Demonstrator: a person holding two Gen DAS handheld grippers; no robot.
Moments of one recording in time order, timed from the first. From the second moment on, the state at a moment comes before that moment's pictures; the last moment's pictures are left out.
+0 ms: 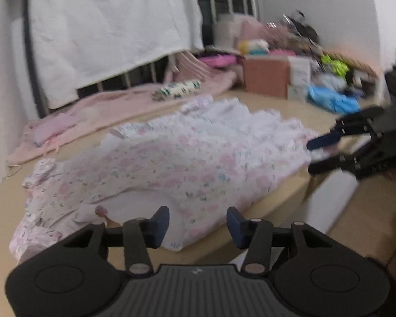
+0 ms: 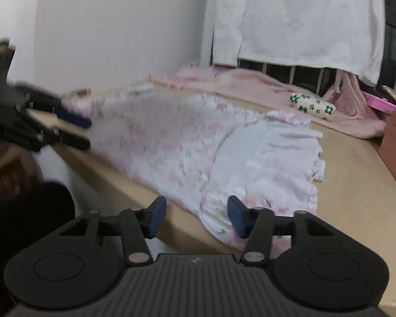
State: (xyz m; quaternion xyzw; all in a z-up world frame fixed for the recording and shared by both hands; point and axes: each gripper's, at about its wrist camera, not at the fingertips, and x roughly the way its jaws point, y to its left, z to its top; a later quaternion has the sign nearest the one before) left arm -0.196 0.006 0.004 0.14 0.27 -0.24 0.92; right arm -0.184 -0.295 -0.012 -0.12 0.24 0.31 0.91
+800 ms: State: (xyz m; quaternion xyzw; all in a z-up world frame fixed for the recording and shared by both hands) left arm -0.050 0.018 0.059 0.23 0.25 -0.31 0.89; right arm -0.068 -0.285 0.057 -0.20 0.20 0.35 0.89
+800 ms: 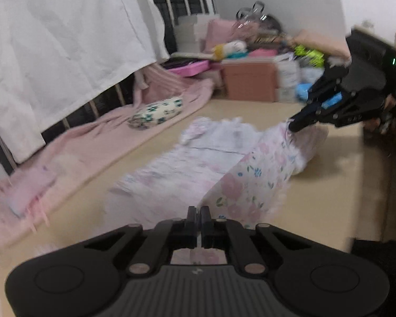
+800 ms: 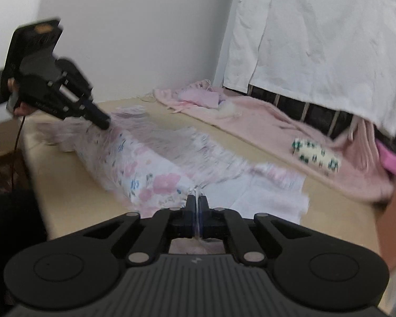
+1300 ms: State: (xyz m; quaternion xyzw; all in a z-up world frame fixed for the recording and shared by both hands) left arm -0.054 0.052 0.051 0.14 0.31 -0.27 0.90; right arm -0.033 -0.306 0.050 -0.13 0.24 0.35 0.89
